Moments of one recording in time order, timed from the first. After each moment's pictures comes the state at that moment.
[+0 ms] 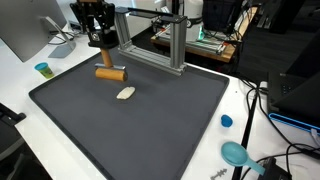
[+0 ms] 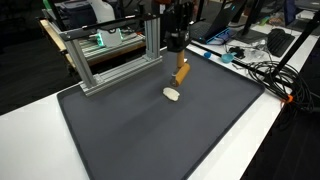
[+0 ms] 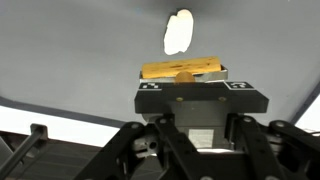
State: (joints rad) arm -0.06 0.21 -0.01 -1.84 0.04 2.21 -0.33
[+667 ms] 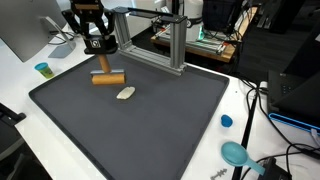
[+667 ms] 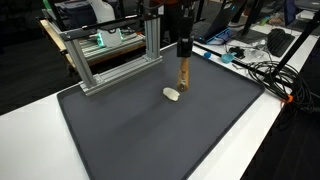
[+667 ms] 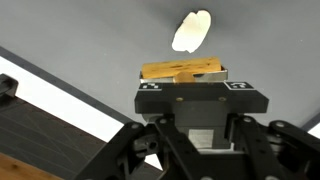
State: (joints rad) arm -0.05 0.29 0.02 -1.75 -0.02 2.18 -0.60
